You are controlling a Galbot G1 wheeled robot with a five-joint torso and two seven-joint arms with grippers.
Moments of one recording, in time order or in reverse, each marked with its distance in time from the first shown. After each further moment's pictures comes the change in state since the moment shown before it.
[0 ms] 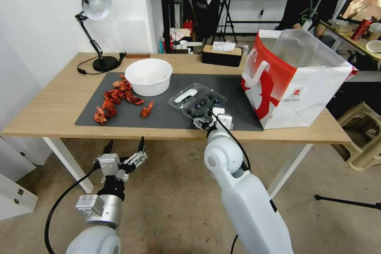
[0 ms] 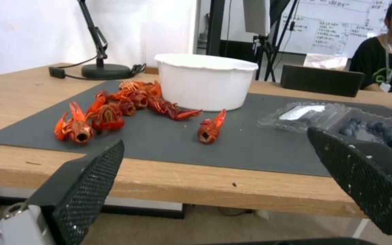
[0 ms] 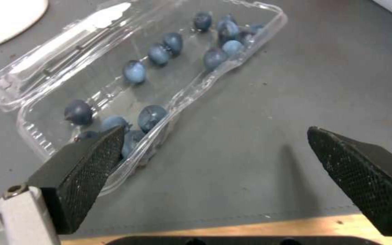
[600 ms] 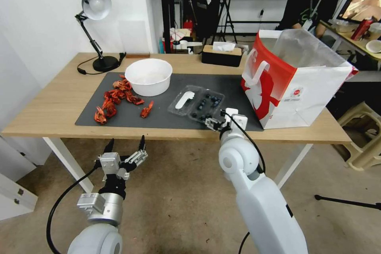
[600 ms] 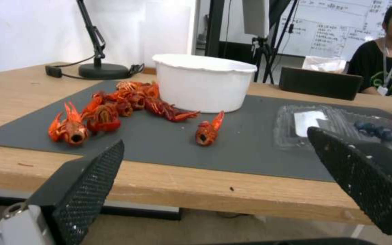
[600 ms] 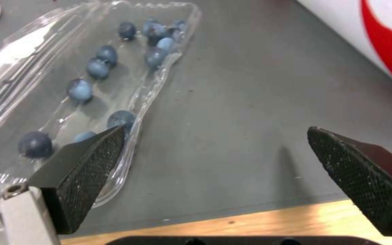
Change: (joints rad) left arm -0.020 0.004 0.005 0.011 -0.014 0.005 -0.003; right arm -0.036 -0.081 0.077 0.062 0.055 -0.006 -0.003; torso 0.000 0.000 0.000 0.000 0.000
